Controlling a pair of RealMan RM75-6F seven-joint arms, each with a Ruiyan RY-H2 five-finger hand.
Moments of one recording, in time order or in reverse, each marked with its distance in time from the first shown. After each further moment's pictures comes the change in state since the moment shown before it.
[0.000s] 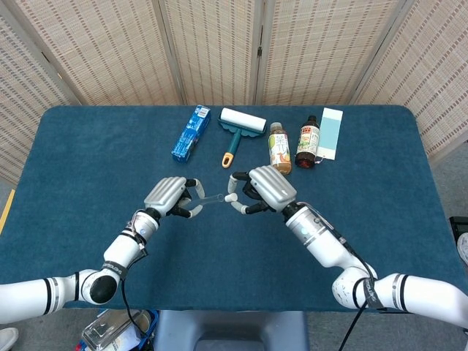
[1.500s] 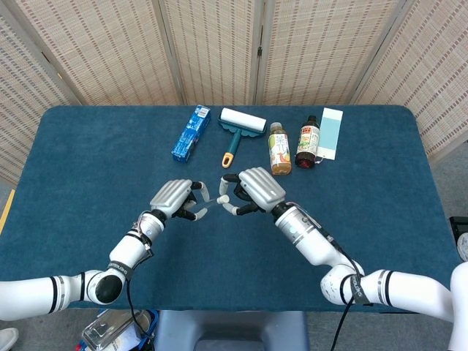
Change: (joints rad) left arm -0.043 -0.011 0.009 -0.014 -0.062 0.000 0.020; right arm 0.048 -0.073 -0.004 0.064 0.031 -0.020 -0.019
